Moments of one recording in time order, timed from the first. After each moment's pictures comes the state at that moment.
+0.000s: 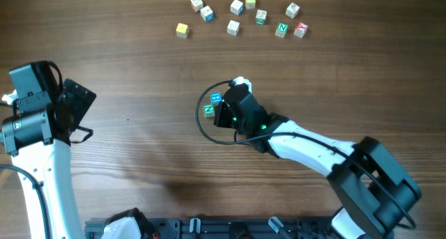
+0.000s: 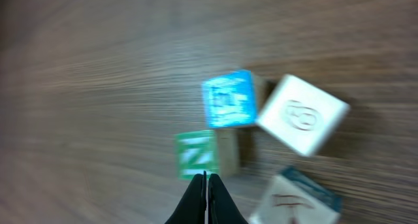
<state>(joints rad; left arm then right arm) 0.35 1.21 1.20 -1.05 -0.20 -0.67 0.74 1.72 0.86 0.09 -0.05 0.82</state>
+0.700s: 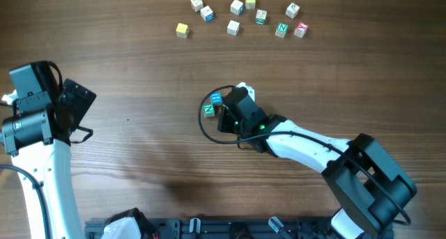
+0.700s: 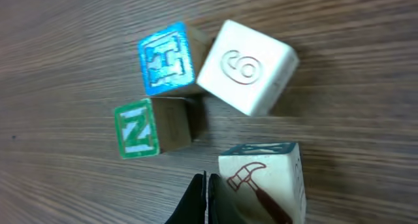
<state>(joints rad) 0.35 1.21 1.20 -1.05 -0.20 -0.67 0.74 1.76 0.86 -0.03 -0.02 0.87</state>
